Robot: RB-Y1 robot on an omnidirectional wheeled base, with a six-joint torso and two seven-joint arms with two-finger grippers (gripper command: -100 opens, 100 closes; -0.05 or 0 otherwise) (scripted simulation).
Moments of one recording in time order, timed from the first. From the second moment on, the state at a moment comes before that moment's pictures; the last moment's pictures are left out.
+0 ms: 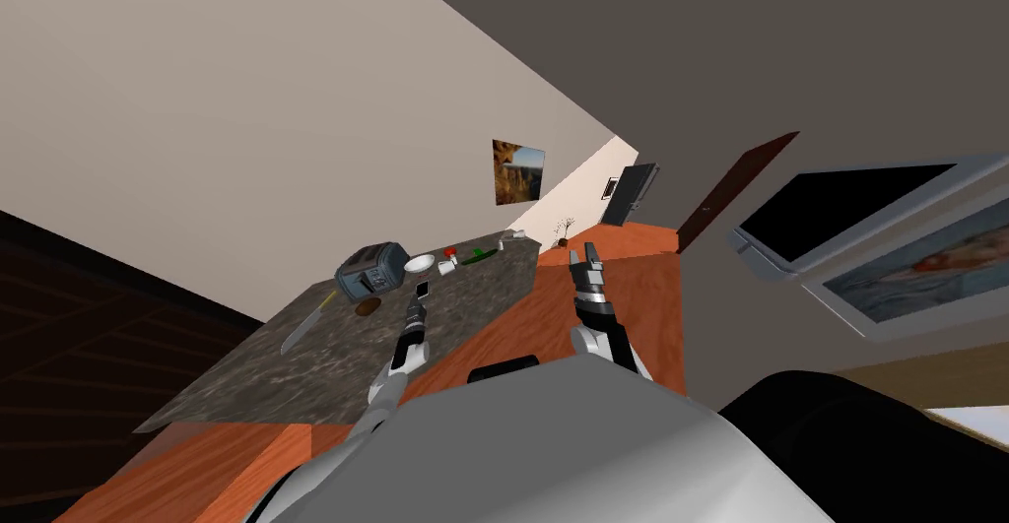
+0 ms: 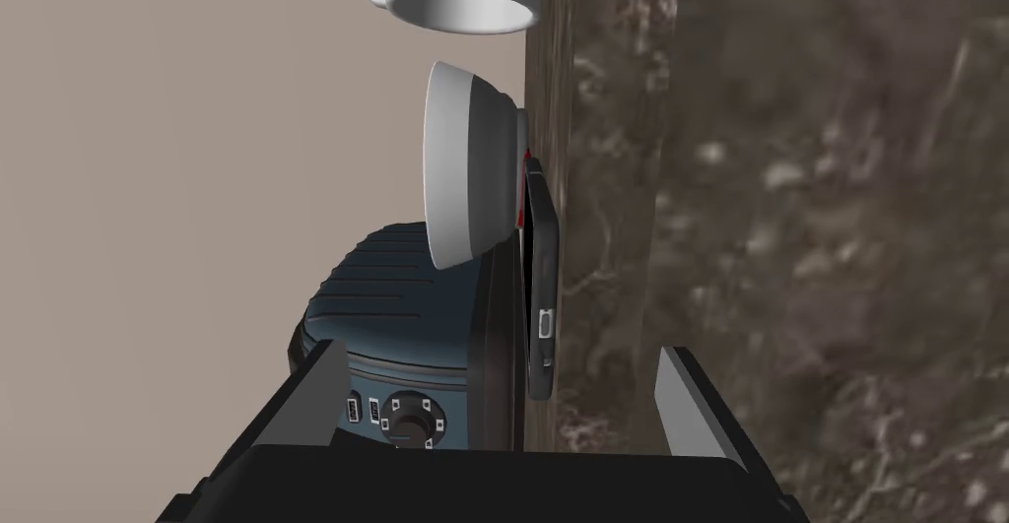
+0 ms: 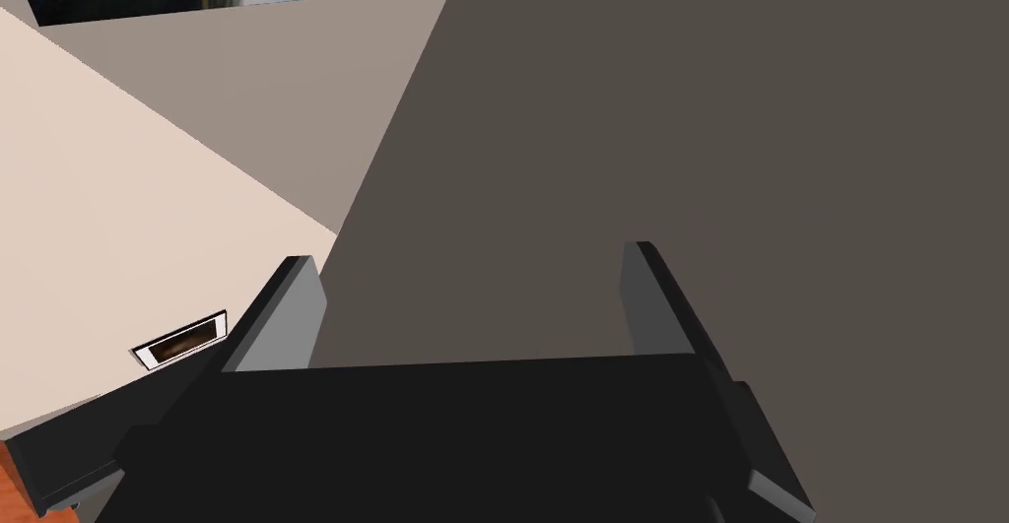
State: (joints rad) left arm -0.19 0.24 0.25 -0.69 0.22 -0.60 0.02; right arm 0.53 0.02 -0.02 -2.28 -0.12 -0.50 0.17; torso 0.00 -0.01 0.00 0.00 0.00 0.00
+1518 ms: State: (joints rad) left arm -0.10 0.52 0.21 -0.43 0.04 -0.89 0.45; right arm 0.53 0.02 -0.02 -2.28 -0.12 -0.50 0.17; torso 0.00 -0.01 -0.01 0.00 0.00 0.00
